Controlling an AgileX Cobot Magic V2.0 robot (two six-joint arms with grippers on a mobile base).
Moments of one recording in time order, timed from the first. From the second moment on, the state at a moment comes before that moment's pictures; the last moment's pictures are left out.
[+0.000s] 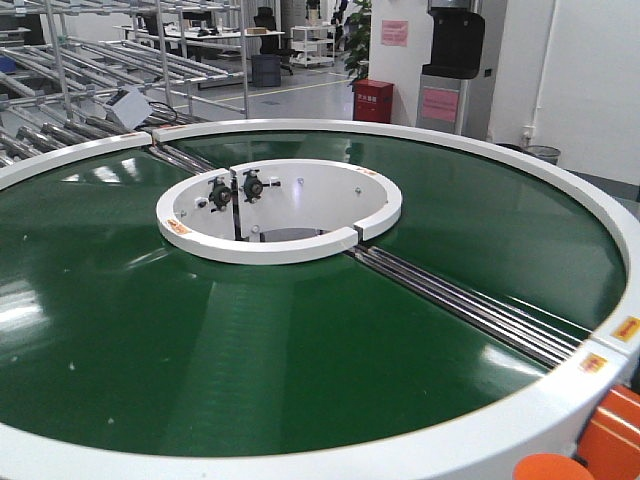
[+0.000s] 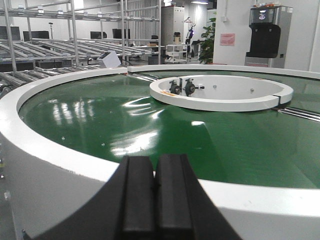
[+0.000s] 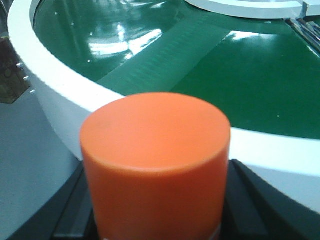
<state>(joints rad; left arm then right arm) 0.09 -0.01 0.03 -0.07 0.01 0.02 0.48 0.72 -0.49 0.39 0.27 -0.39</state>
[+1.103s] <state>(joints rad) 0.09 -0.01 0.03 -0.07 0.01 0.02 0.48 0.72 -0.49 0.39 0.27 -0.39</state>
